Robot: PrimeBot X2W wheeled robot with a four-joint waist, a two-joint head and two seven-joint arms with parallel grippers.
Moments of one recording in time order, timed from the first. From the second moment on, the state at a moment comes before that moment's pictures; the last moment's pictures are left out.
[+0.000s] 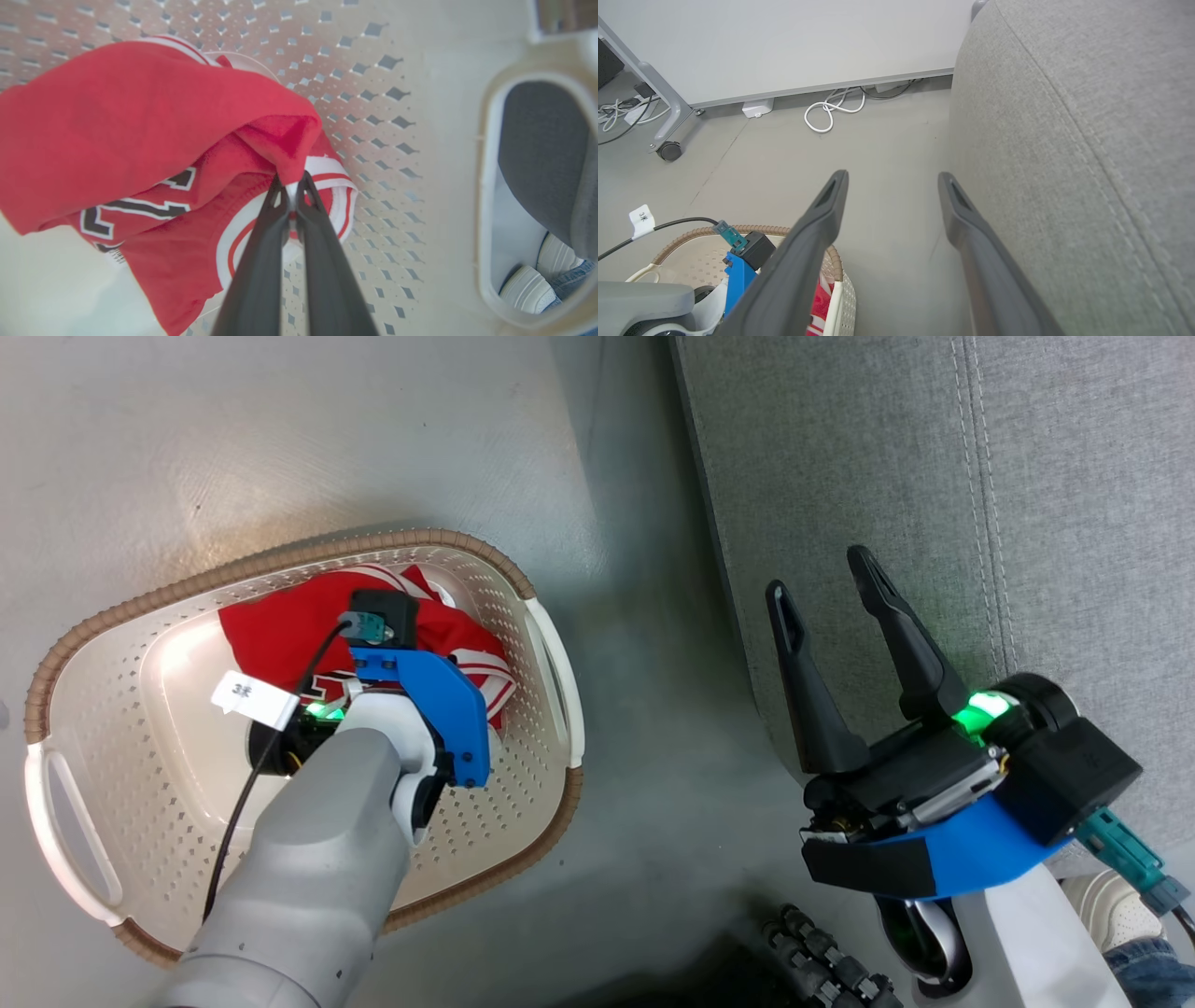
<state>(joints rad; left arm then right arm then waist) -0.85 0.06 -0.67 1.13 -0.69 0.00 0.13 -0.29 -0.05 0.25 -0.08 0.22 0.13 -0.24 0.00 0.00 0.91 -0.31</state>
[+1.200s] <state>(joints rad) -0.64 0.07 -0.82 1.06 -0.76 -0.13 -0.19 -0.30 -0.05 0.26 0.04 0.18 0.13 -0.18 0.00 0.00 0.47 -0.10</state>
